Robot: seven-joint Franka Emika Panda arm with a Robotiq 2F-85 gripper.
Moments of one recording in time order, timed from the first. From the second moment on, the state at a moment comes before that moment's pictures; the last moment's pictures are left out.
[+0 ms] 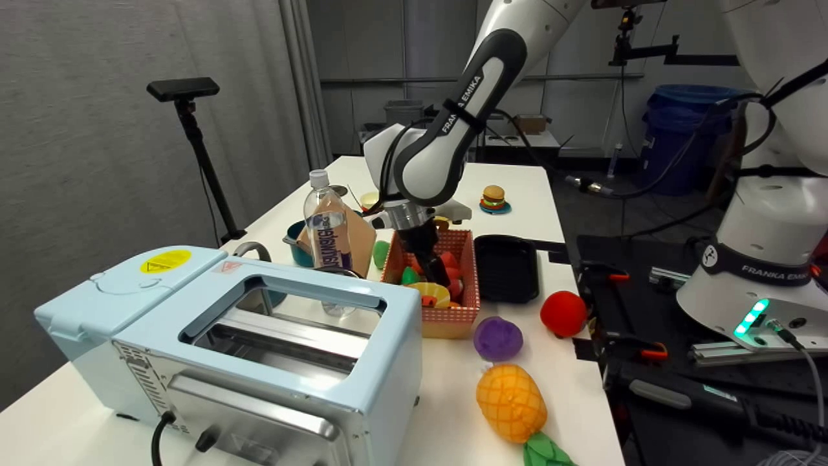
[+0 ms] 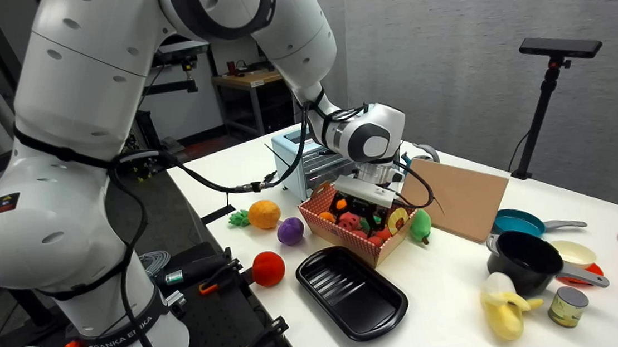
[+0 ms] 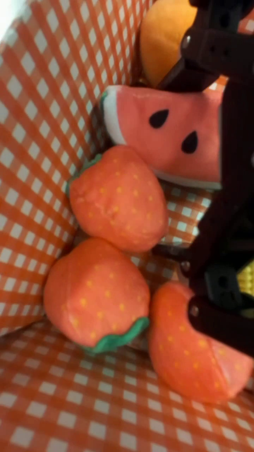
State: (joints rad) arm -0.11 0.62 0.11 -1.97 -0.01 2.27 -0.55
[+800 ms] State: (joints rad) arm -0.13 0.63 0.06 -1.87 -0.01 2.27 -0.54
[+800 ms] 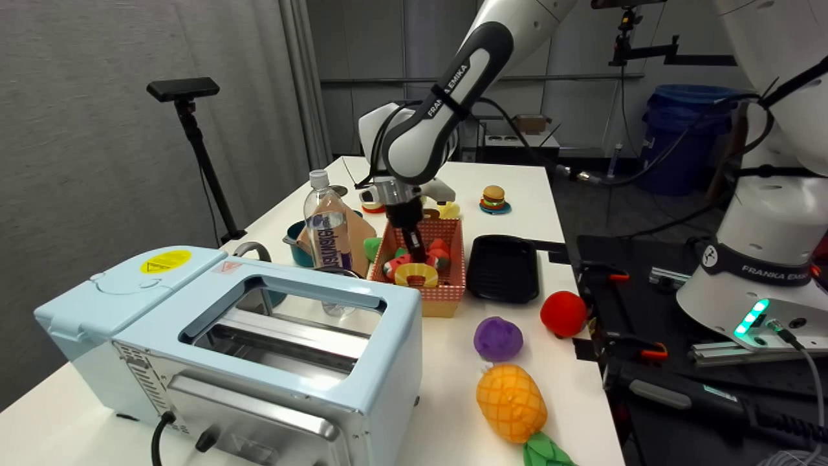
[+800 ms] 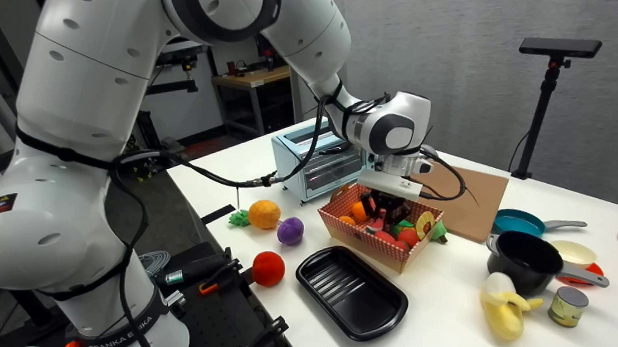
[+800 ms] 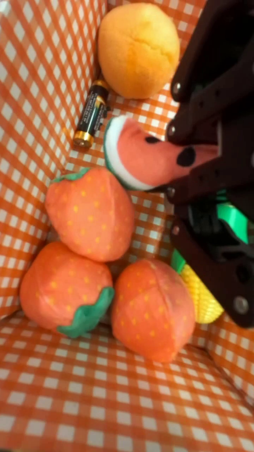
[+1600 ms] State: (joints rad) arm -0.13 0.37 0.03 -1.89 -0.02 2.27 -0.47
